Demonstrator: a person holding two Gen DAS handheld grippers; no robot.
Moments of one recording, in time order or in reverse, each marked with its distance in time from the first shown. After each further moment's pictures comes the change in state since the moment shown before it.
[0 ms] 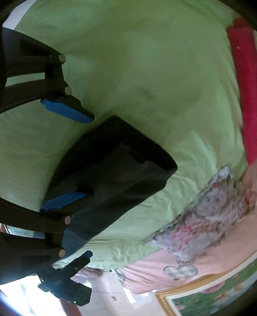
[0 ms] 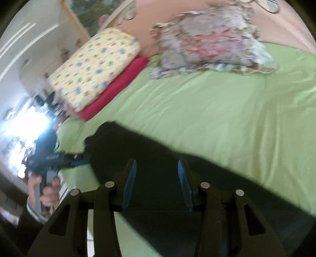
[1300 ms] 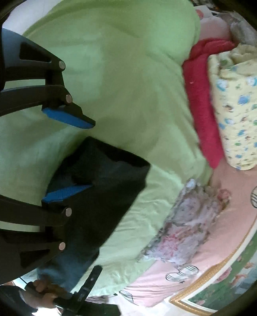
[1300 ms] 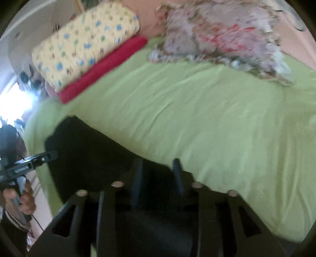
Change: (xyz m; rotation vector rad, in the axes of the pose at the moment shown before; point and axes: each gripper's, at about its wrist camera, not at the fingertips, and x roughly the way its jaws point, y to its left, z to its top) left arm -0.061 0.027 -0.020 0.198 -0.297 0.198; right arm 0.063 0.036 0.010 -0.121 0.069 -0.128
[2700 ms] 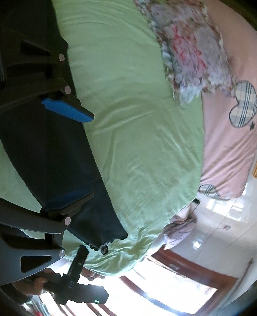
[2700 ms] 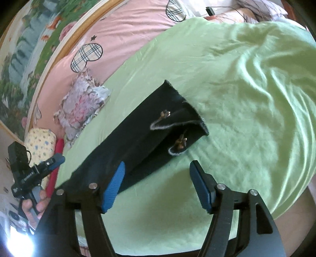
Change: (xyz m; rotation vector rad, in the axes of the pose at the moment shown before) left arm 0.040 -0.399 -0.066 0.711 0.229 -0.496; right arm -0.257 -0.181 -0.249 0.840 -0.382 -0.269
